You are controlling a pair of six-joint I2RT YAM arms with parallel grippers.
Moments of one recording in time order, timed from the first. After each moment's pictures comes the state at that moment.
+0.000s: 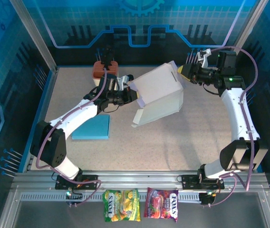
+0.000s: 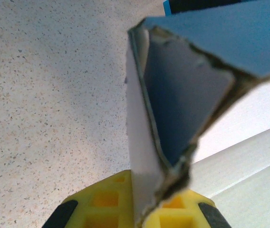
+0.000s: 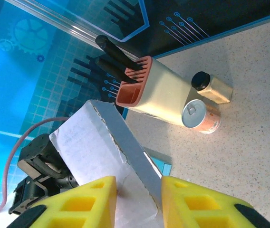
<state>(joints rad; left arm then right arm) -0.41 1.59 1.20 -0.18 0.55 -0.76 -0.05 1.48 1.54 -0.62 -0.94 0.53</state>
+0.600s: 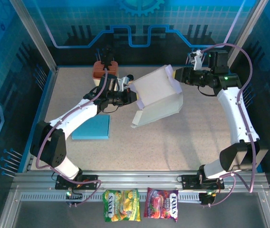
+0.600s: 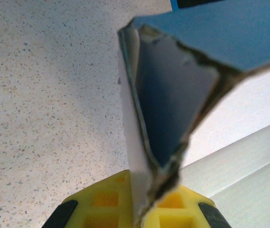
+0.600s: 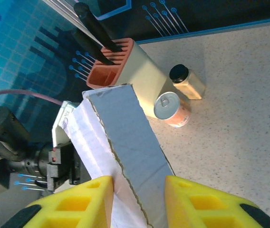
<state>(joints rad) -0.41 1.59 1.21 -0.23 0.56 -0.72 0.06 1.48 1.62 -0.80 -0.74 0.28</state>
